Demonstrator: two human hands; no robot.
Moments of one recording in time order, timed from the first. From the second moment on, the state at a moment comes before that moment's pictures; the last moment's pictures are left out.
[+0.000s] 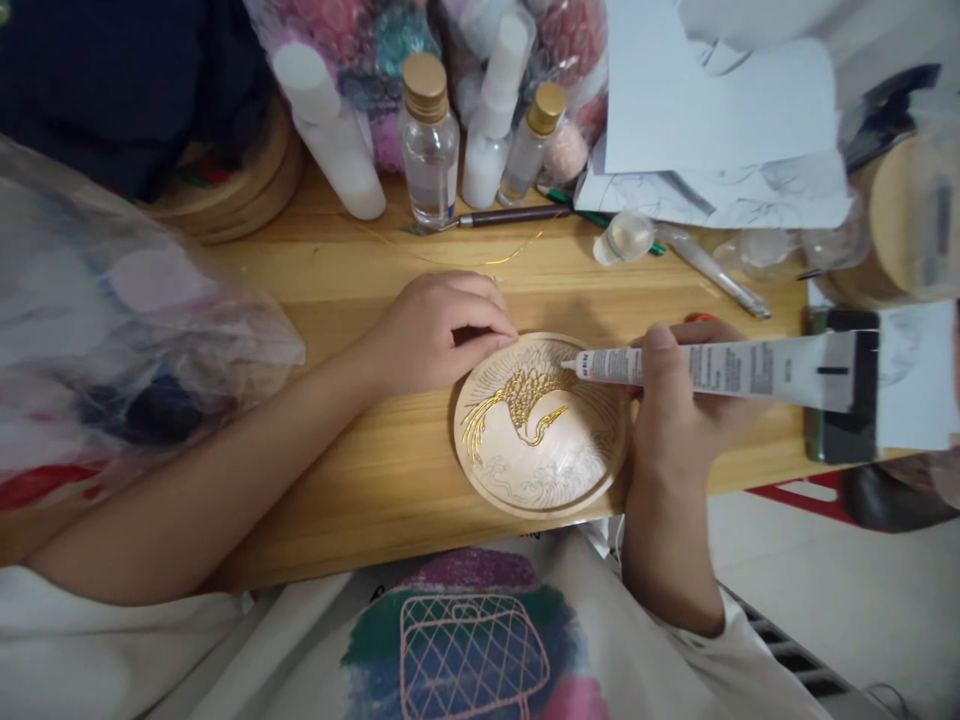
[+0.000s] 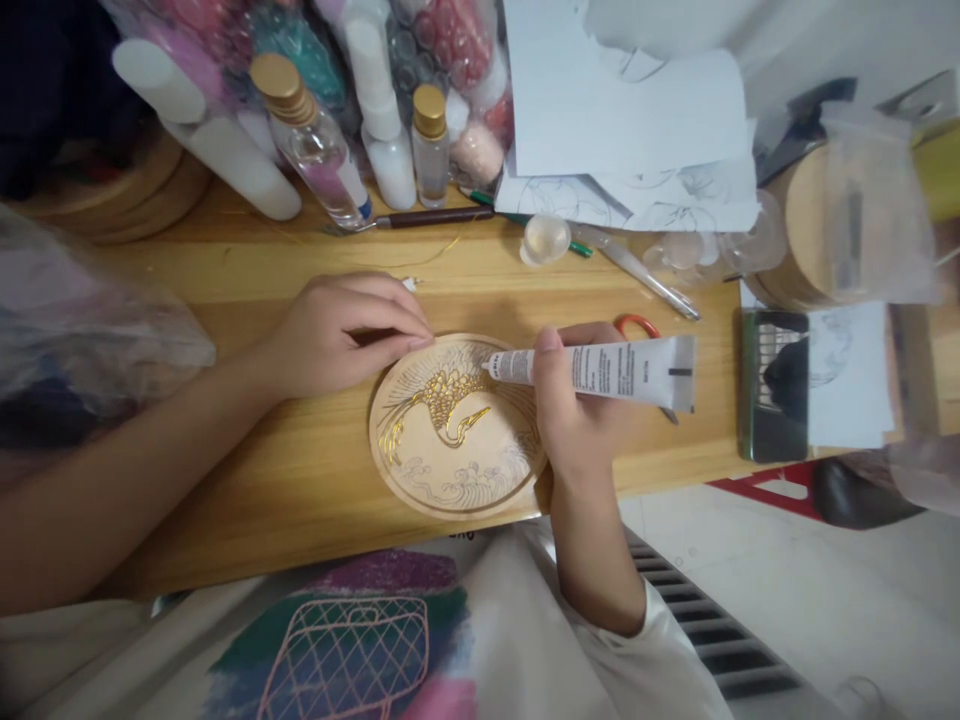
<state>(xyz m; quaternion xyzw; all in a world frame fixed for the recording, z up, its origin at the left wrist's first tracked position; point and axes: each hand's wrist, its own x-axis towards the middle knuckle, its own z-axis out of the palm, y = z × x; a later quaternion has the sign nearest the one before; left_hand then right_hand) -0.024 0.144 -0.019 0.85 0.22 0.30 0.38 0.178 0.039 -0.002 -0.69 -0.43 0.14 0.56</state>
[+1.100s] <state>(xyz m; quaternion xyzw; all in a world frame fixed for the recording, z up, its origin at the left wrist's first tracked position) -0.024 0.145 -0.022 0.86 0.21 0.31 0.36 0.181 0.038 -0.007 -0.68 -0.45 0.11 0.57</state>
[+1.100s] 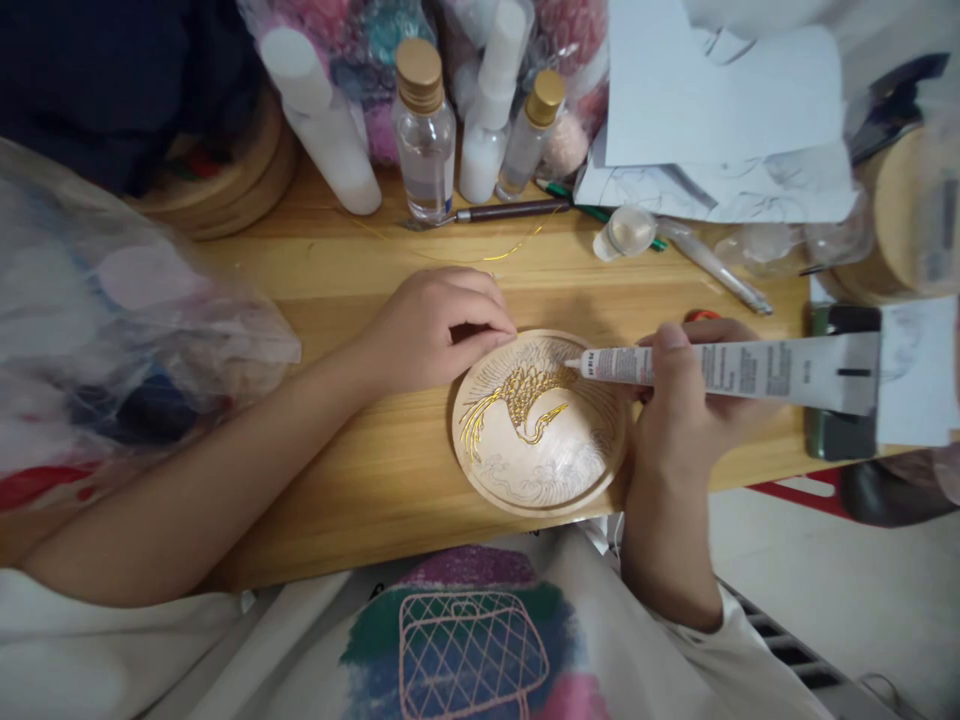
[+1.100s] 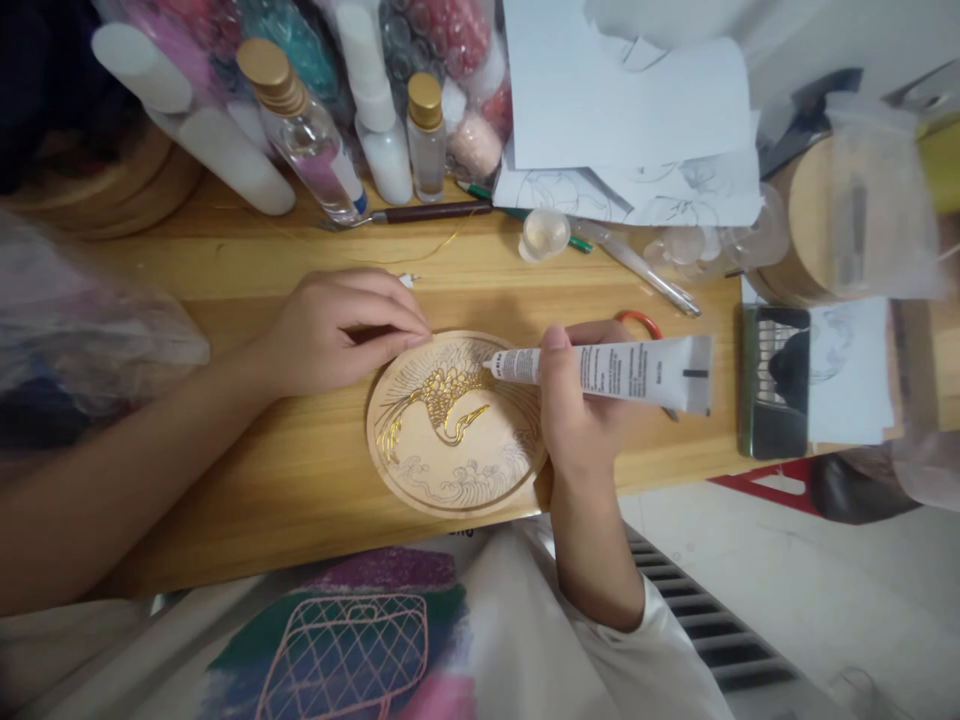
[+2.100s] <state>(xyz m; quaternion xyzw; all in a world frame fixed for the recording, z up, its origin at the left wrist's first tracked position) -0.024 0.145 -0.021 0.86 0.21 0.30 0.36 0.184 0.039 -0.012 -0.69 -0.42 0.11 0.58</state>
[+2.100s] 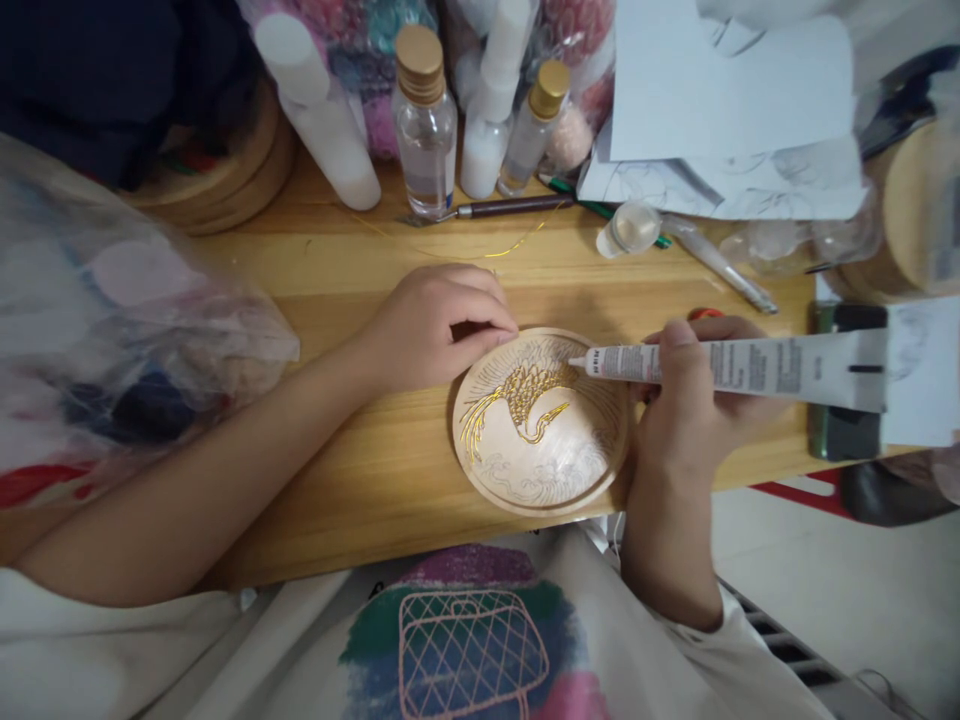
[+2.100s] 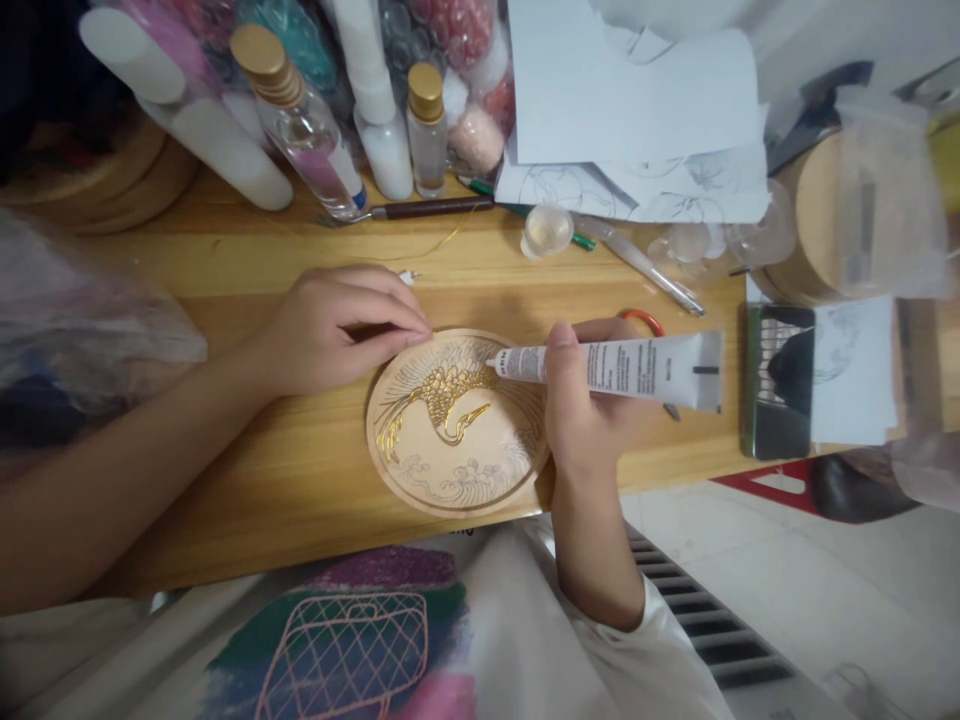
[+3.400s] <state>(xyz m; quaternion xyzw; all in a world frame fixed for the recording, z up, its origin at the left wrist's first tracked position) -0.024 0.145 -0.020 0.85 0.21 0.30 0.37 0.183 0.039 -0.008 -0.67 -0.46 0.15 0.56</state>
